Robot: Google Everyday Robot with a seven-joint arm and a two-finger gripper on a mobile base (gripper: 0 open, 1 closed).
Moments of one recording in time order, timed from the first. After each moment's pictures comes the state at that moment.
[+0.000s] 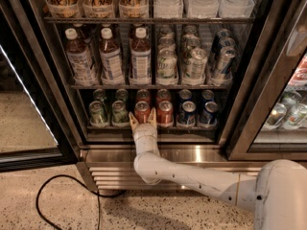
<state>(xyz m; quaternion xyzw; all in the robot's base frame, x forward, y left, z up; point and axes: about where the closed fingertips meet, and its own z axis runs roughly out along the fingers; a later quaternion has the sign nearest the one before) 0.751 0.018 0.606 -0.09 0.69 -0.03 0.72</state>
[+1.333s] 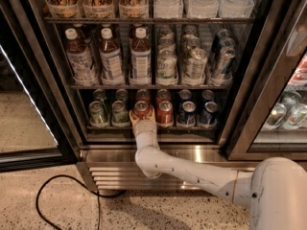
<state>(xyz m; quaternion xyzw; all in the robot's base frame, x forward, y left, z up) 0.774 0.020 0.596 -0.09 0.70 -0.01 0.71</state>
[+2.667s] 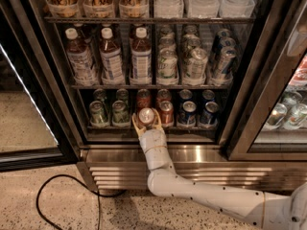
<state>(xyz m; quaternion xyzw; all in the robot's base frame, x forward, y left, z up) 0.688 0.002 0.665 -0.10 0.60 0.03 0.80</state>
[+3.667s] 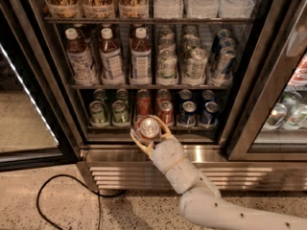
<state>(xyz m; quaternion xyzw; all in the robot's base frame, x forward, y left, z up) 0.559 0.002 0.755 -0.25 0.55 0.11 0.79</state>
